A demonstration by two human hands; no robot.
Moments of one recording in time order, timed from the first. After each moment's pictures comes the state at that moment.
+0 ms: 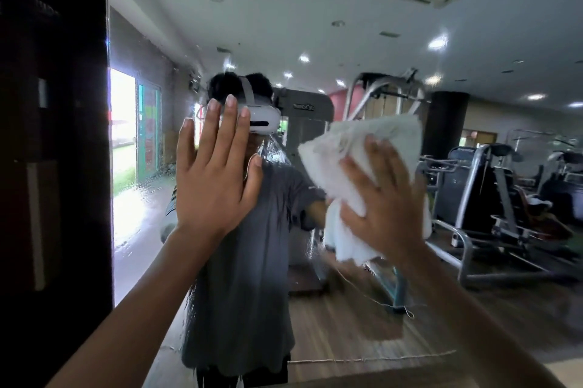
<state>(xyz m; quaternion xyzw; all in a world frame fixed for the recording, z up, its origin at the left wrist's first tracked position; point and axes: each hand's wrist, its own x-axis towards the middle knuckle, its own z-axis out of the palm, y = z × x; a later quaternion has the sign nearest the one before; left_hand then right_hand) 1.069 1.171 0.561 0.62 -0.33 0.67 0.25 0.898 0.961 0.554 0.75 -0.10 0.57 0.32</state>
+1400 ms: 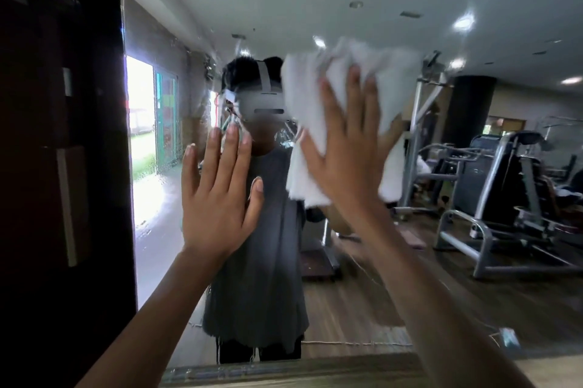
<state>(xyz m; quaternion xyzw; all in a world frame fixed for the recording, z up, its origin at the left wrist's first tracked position) 1.069 1.183 0.507 0.64 -0.32 0.66 0.23 0.951 1.035 0.594 0.73 -0.14 0.63 0.21</state>
